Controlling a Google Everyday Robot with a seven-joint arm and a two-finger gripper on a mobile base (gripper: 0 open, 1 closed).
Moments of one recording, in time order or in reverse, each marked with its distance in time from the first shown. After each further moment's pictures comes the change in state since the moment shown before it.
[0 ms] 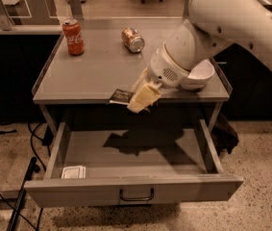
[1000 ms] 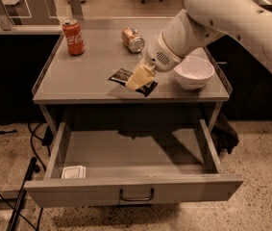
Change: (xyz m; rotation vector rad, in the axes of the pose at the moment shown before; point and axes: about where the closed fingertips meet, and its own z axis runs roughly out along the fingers) arm -0.016 -0.068 -0.001 0.143 -0.044 0.132
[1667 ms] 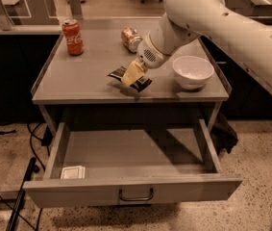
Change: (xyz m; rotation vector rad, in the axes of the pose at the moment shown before) arm -0.005 -0.045 0.035 0.078 0.055 0.124
